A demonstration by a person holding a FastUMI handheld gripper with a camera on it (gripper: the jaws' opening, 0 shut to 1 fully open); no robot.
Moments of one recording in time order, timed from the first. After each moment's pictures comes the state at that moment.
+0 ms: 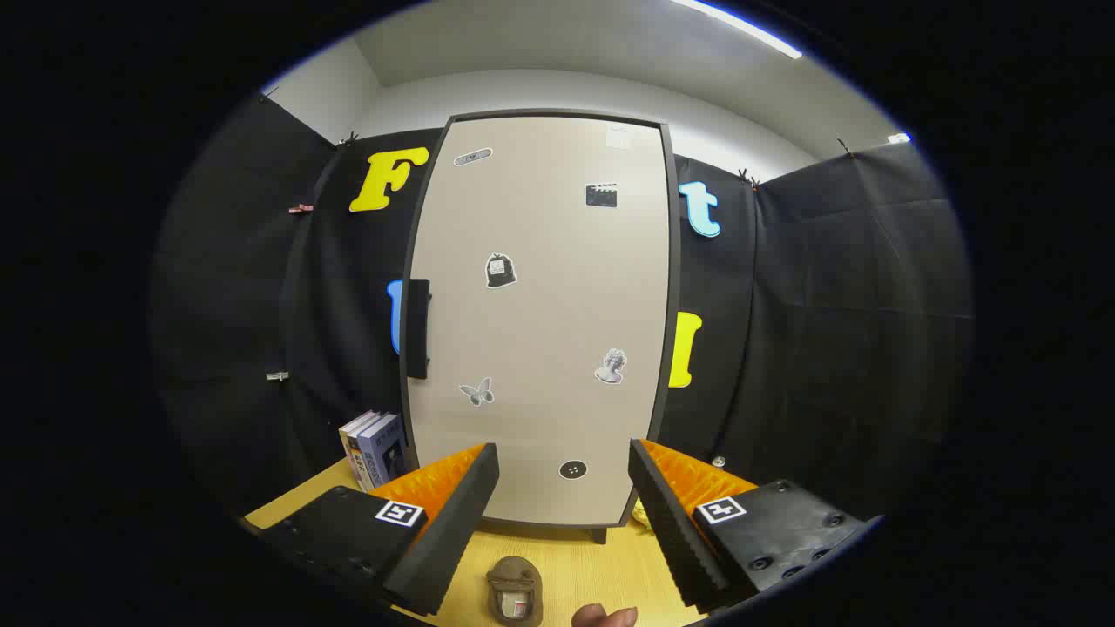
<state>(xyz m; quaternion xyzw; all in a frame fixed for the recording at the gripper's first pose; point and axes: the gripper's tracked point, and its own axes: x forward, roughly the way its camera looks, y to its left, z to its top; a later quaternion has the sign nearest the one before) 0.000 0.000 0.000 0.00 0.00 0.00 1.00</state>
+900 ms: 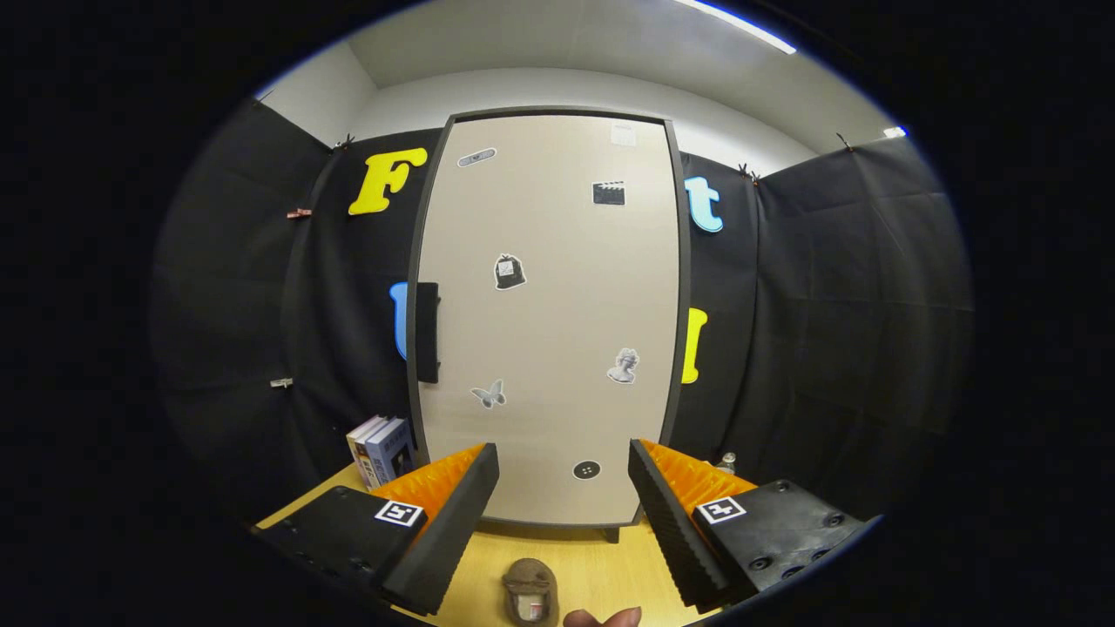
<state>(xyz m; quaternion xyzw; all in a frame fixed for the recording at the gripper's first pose) 0.008 0.023 0.005 0.02 0.00 0.00 1.00</state>
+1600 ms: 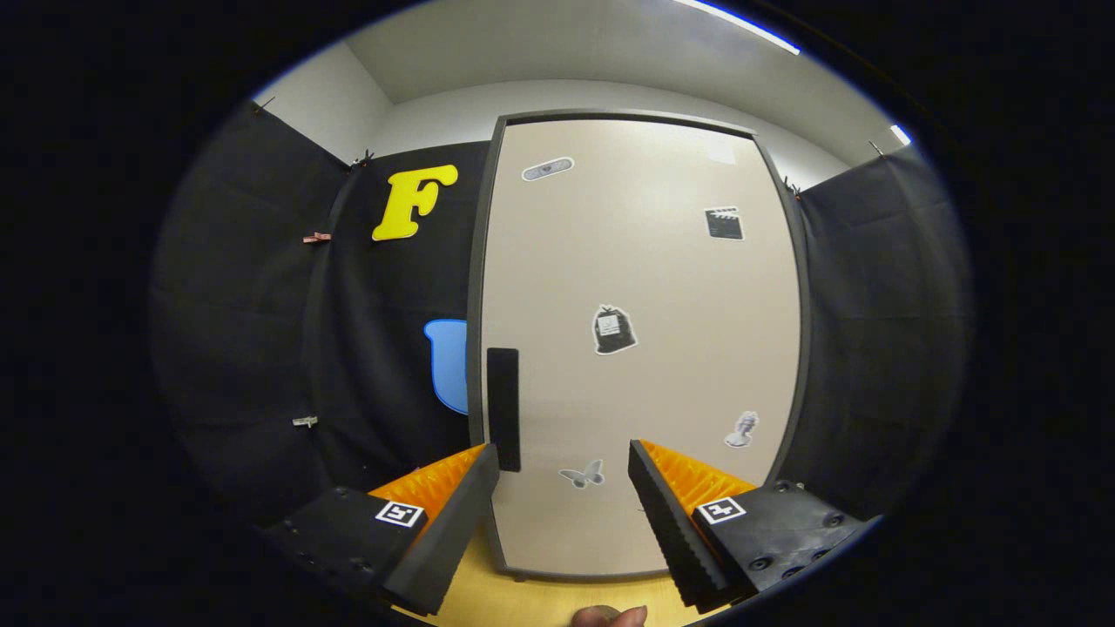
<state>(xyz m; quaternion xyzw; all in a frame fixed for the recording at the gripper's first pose) 0.109 0.143 0.062 0.03 -0.03 0.05 1.00</state>
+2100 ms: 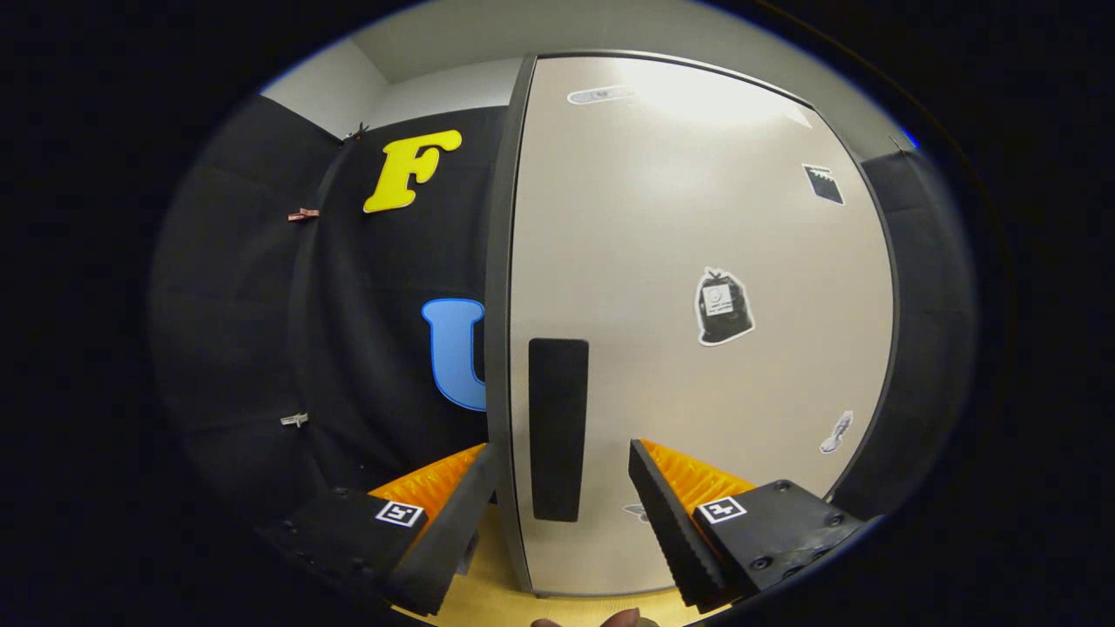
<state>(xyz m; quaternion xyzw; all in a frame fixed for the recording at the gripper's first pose) 0.206 0.196 0.044 0.03 0.00 0.05 1.00</state>
